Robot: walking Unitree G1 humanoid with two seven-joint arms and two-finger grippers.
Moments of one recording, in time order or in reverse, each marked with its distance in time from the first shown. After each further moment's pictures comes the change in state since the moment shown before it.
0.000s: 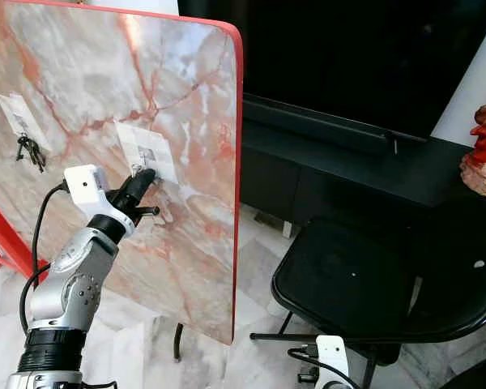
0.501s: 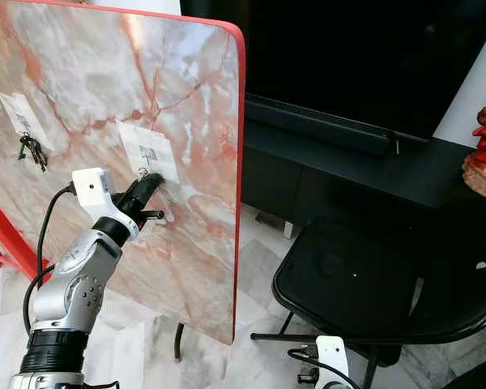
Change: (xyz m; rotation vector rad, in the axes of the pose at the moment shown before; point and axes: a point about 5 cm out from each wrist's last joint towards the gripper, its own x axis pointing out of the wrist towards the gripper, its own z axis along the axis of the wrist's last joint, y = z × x) left arm 0.000 -0.001 -0.002 -0.014 0.005 0.010; right arm 0.000 0.000 0.000 0.000 0.003 0.000
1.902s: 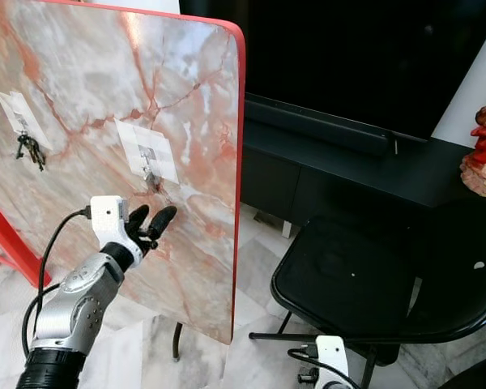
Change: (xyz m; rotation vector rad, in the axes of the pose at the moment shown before) left arm -0.025 0.011 -0.044 0.113 0.215 0.023; right arm 0.000 0.000 0.000 0.000 -0.001 0.000
